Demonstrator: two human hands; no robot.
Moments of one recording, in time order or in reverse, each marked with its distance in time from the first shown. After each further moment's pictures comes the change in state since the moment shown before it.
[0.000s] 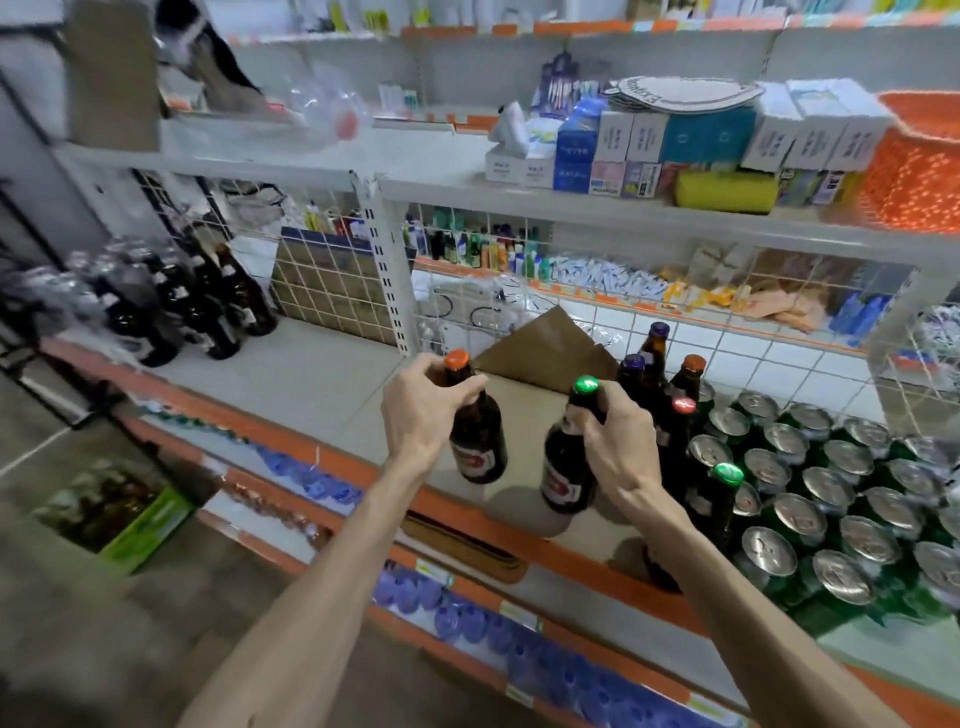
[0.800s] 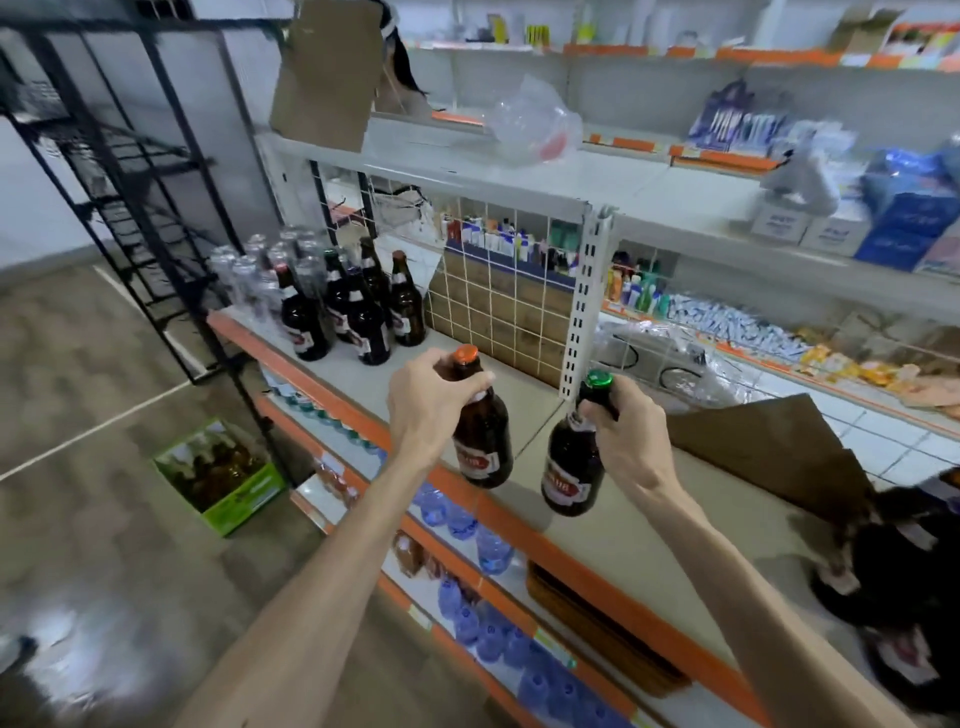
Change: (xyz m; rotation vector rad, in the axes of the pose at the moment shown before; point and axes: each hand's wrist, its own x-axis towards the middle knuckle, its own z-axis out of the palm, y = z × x) left_hand 0.159 -0.126 -0.186 0.011 0.124 -0.104; right_hand 0.064 -0.161 0.230 0.009 -0.200 -0.154
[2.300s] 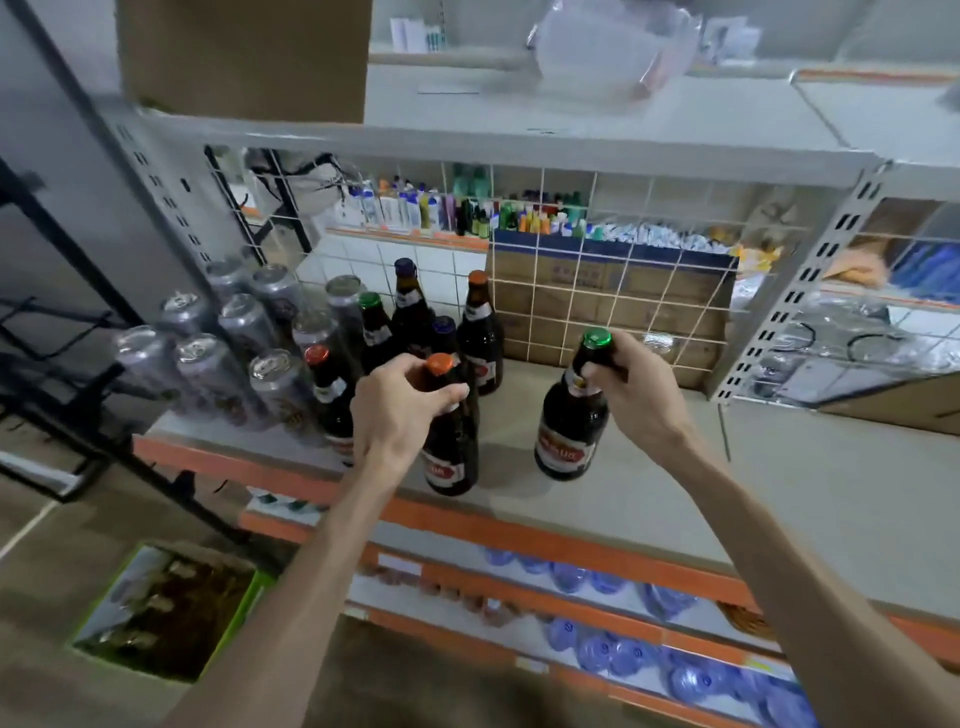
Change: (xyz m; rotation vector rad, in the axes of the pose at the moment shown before) left_hand 0.381 -0.216 -0.105 0.146 -0.333 0.198; right_hand 0.188 -0.129 0.309 -0.027 0.157 0.174
